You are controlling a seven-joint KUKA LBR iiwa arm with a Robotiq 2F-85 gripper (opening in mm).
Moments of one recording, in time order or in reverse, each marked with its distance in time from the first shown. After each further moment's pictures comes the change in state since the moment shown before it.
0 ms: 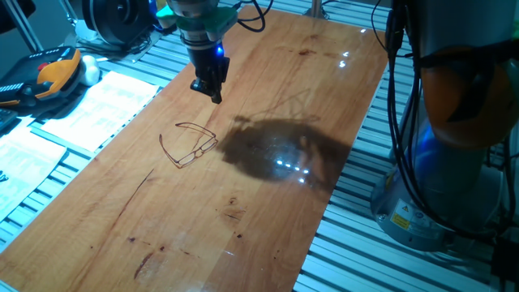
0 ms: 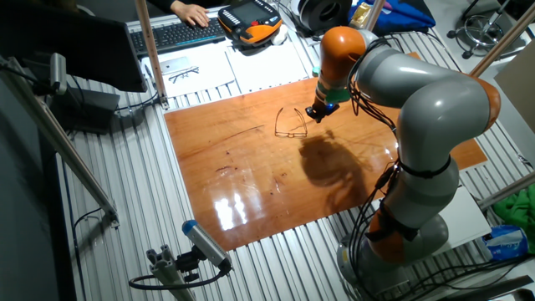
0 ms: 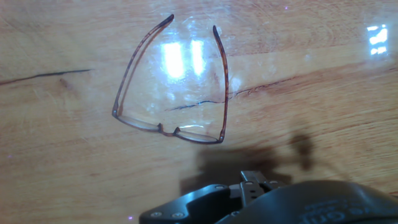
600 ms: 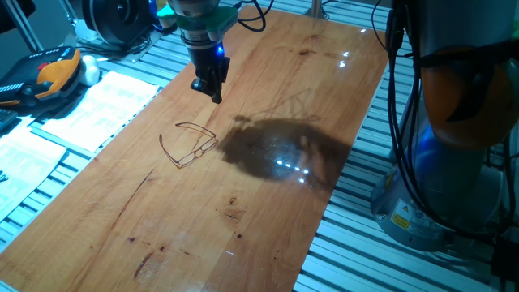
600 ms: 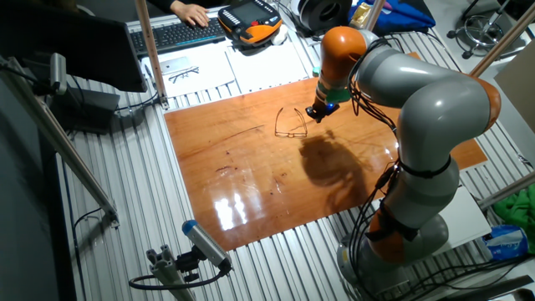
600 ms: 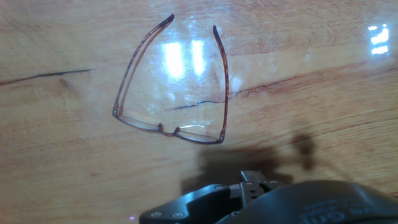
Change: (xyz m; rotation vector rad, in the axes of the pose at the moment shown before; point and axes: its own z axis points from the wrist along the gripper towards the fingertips) arm -0.001 -0.001 0.000 -0.002 -0.004 -0.002
